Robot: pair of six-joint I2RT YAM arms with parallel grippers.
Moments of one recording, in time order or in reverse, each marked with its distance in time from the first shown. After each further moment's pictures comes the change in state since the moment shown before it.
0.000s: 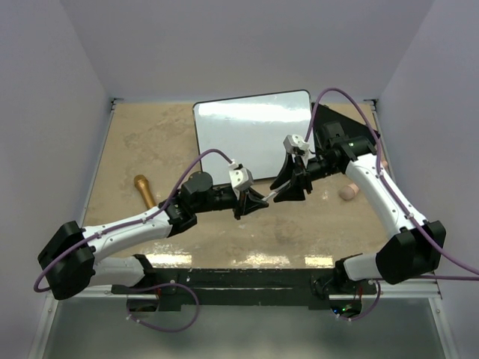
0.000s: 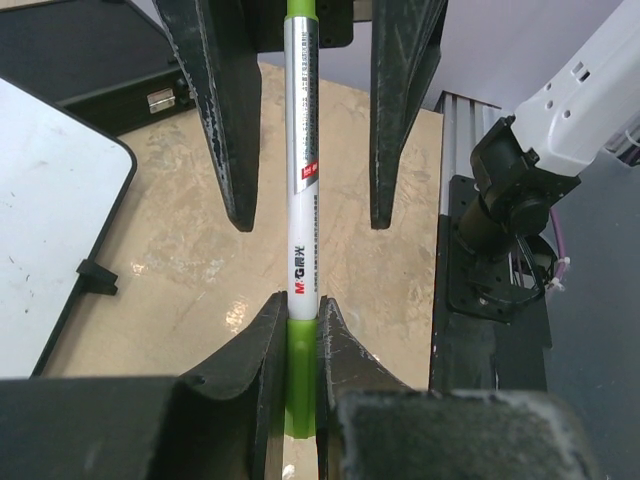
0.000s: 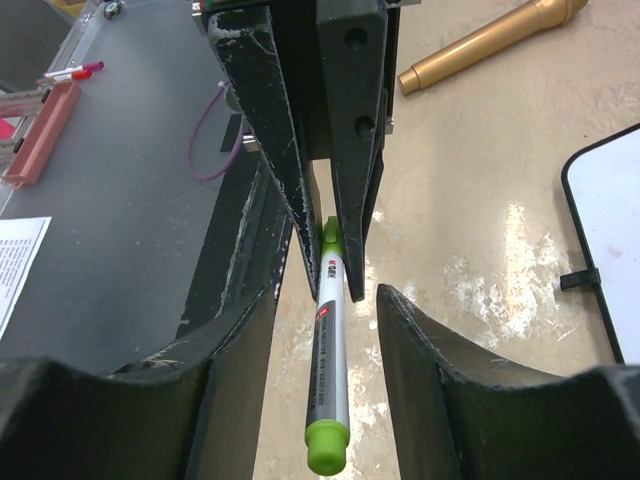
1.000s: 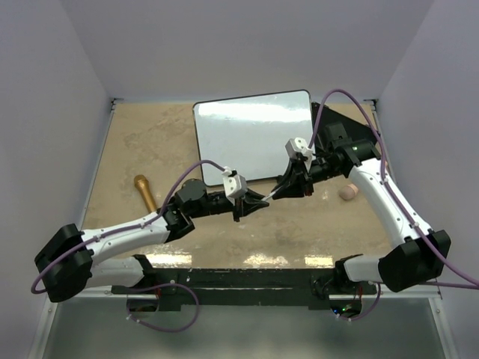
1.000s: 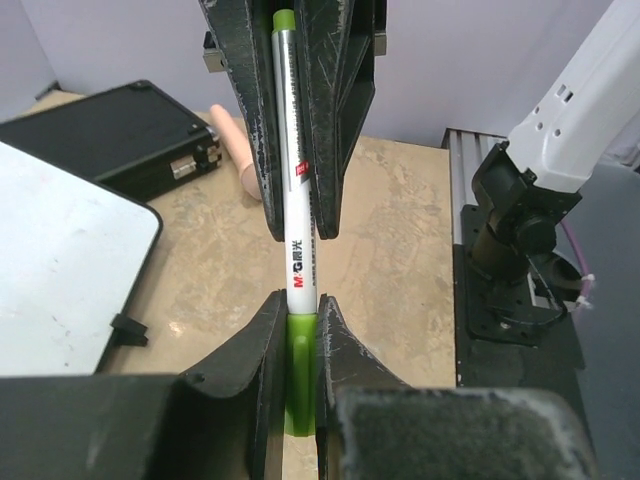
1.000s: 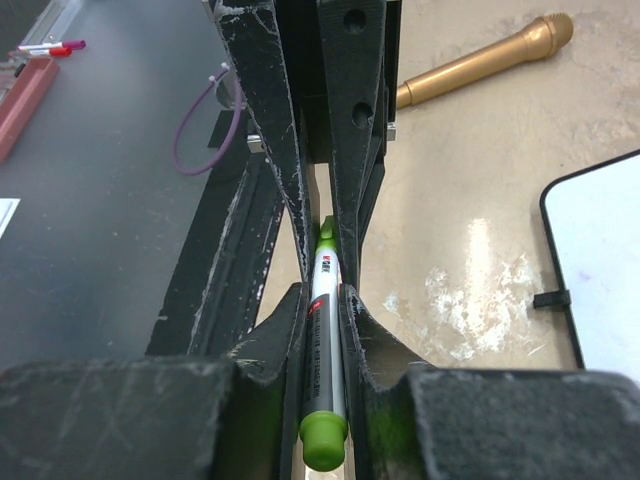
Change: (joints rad) left arm -0.014 -0.030 -0.076 0.165 -0.011 0.048; right arm 0.000 -0.051 -0.008 0.006 0.005 -0.052
